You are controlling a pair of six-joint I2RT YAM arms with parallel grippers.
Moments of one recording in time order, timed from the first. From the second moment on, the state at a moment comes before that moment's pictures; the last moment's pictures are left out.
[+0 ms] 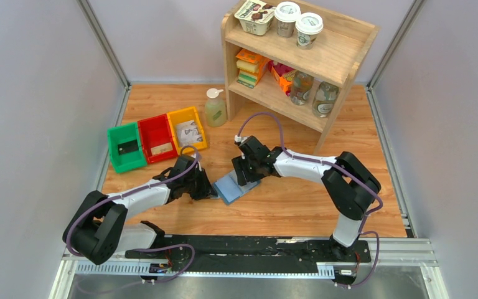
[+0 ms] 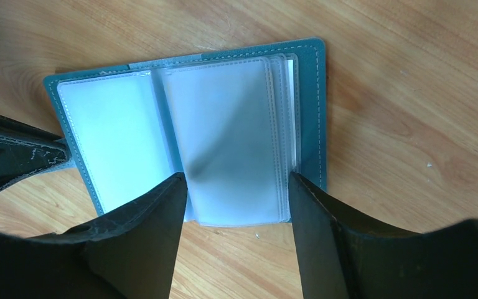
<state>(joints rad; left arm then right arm) -0.50 1.25 0.42 -0.11 0.26 -0.81 0.84 1.78 1.09 -0.33 -0.04 0.40</state>
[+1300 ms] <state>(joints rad) -0.51 1.23 0.42 -0.14 0.22 -0.81 0.91 1.66 1.13 -0.38 -0.03 0.40</state>
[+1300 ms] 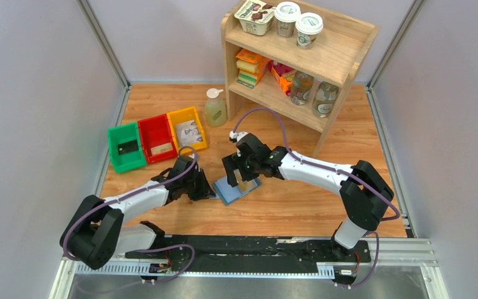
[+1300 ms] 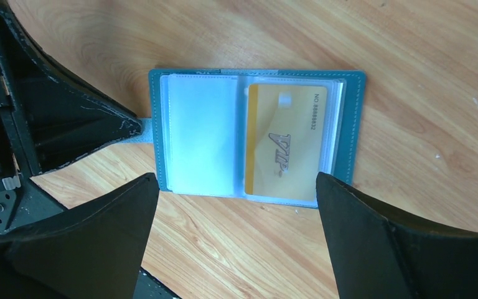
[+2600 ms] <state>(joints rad) -0.63 1.45 0.61 -0.01 0.23 -1.00 0.78 1.75 0.99 -0.22 -0.15 0.48</state>
